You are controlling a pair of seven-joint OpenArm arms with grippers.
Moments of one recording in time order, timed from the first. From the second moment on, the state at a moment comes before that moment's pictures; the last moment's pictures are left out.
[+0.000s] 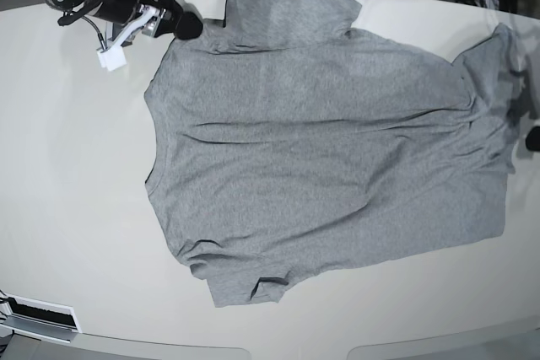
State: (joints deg) left arm 5.1 -48.3 -19.3 59.2 -58.2 -41.1 46.0; right arm -23.5 1.5 24.0 84.1 57.1 38.0 -71.0
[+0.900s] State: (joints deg) left arm 17.7 -46.3 -33.6 58.6 -71.3 -42.1 53.4; right arm -19.9 -0.2 24.0 81.9 58.0 40.0 -71.5
